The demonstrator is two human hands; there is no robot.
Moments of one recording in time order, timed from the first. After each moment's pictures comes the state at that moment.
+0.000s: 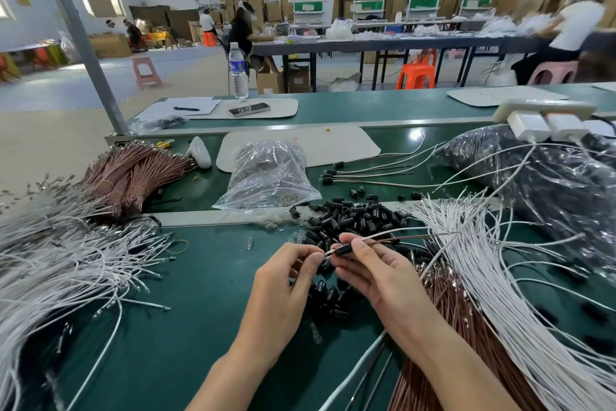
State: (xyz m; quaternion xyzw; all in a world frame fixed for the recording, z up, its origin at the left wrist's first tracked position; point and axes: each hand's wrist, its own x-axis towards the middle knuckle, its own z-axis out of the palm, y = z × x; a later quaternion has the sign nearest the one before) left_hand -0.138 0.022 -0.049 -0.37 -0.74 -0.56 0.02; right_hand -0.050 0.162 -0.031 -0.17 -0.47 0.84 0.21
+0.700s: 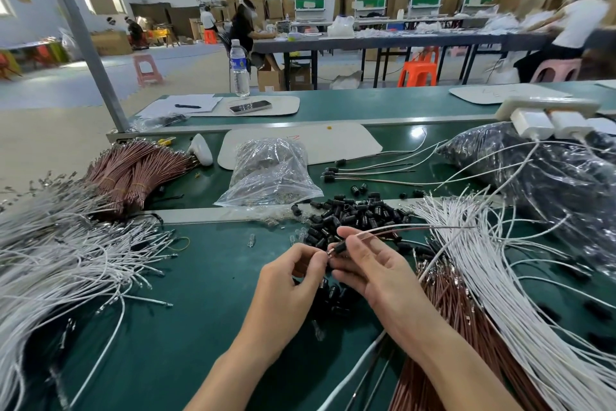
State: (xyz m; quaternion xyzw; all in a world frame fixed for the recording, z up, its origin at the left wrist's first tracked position) left_hand -0.133 0.022 -0.045 -0.36 -0.74 -0.57 -0.03; right_hand -0.050 0.157 -0.033 -0.13 -0.50 0.83 0.19
